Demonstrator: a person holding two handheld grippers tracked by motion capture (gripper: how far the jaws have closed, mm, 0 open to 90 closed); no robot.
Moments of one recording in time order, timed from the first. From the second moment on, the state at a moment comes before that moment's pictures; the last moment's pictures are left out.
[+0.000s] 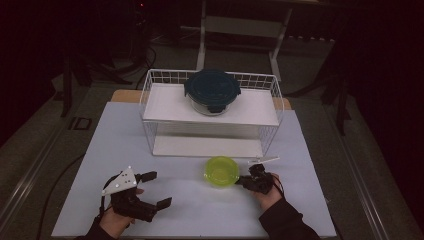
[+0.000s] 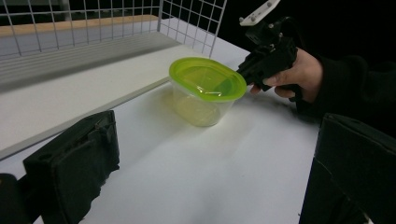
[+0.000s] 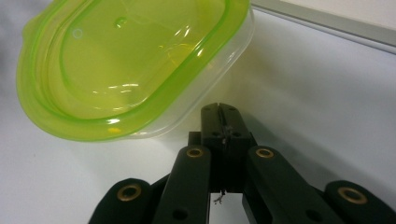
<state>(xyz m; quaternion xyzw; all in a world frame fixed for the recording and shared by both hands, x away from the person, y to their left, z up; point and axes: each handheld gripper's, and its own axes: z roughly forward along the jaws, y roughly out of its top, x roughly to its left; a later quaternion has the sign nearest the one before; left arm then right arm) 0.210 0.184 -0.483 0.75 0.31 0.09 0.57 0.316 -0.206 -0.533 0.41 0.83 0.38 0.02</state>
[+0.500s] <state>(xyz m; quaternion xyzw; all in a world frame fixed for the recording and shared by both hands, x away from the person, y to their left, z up) 0.209 0.183 -0.484 0.75 0.31 0.09 0.57 0.324 -0.180 -0.533 0.40 0.83 0.38 0.01</state>
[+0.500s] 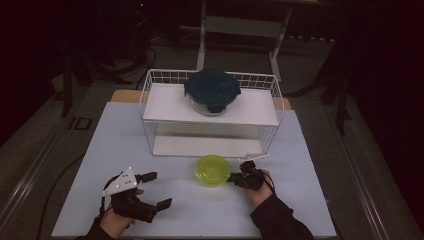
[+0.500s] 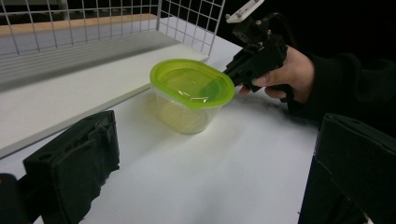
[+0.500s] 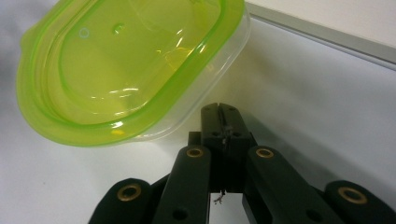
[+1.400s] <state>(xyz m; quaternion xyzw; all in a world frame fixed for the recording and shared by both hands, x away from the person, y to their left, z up) 0.212 0.182 -0.482 0.75 0.31 0.09 0.57 0.309 -0.200 -0.504 0.40 0.82 0.41 0.03</state>
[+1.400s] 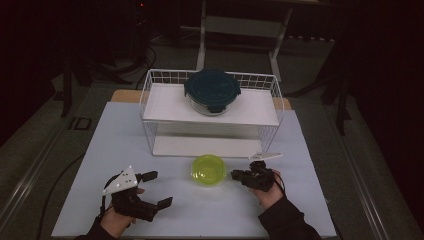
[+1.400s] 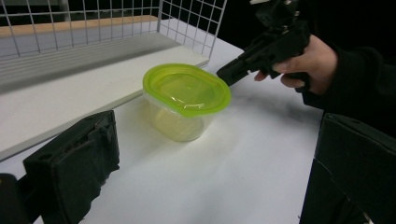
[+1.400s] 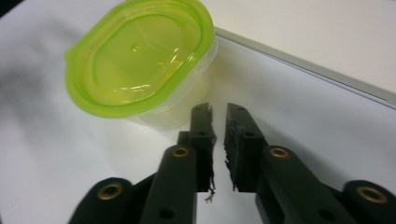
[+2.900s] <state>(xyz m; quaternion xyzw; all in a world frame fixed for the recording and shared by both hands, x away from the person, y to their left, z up) 0.315 0.132 -0.510 0.70 0.51 -0.14 0.48 0.339 -0.199 -0.499 0.52 0.72 0.44 -0.12</state>
